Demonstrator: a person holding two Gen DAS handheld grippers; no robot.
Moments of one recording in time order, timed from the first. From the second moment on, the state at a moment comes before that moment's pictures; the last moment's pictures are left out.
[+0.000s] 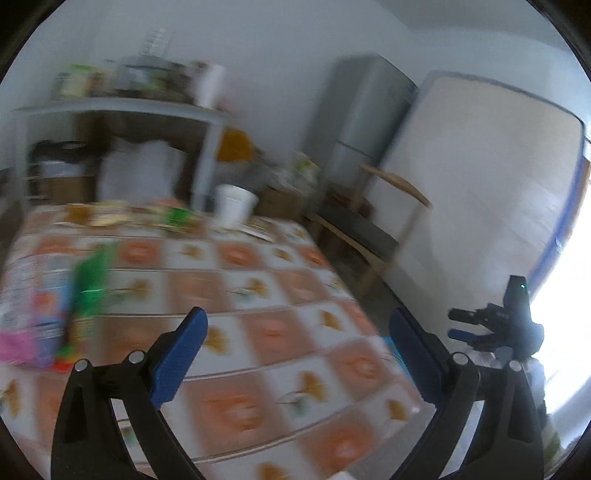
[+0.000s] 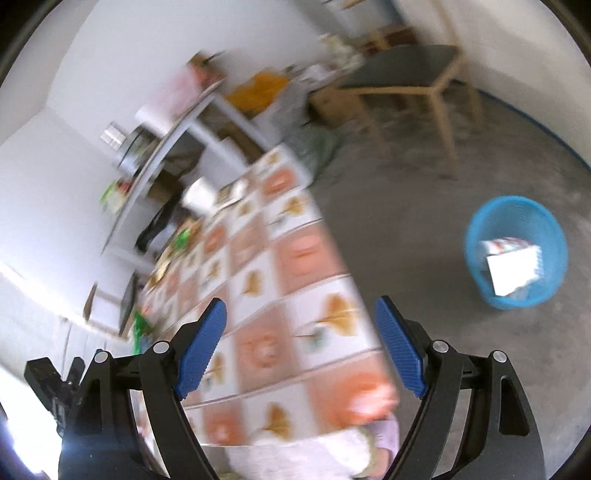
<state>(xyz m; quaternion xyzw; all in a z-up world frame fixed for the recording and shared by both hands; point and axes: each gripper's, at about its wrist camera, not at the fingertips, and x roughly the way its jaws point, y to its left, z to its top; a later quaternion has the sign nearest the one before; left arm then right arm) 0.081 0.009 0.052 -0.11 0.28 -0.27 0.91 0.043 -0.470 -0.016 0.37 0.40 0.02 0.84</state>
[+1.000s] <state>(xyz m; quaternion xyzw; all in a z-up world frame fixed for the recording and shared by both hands) 0.195 0.259 -0.072 -0.20 0.45 -0.02 0.87 0.277 -0.095 -0.031 0.32 0.57 0.31 0.69</state>
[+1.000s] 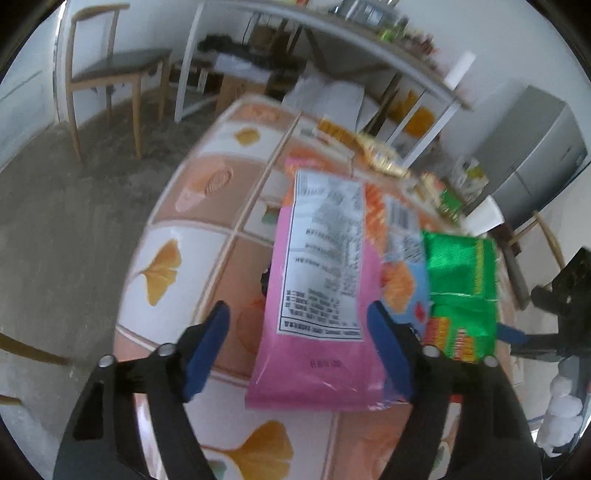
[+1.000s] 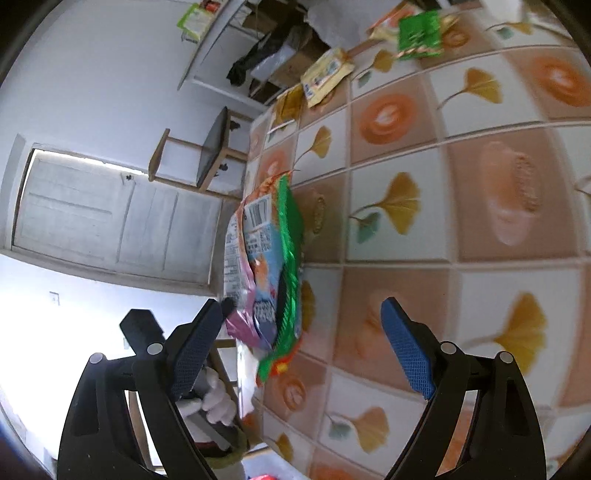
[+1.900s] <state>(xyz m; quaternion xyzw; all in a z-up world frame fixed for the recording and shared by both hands) 0.168 0.175 -0.058 -0.13 0.44 -0.09 0.88 0.259 -0.093 -0.044 0.27 0.59 0.28 0.71</state>
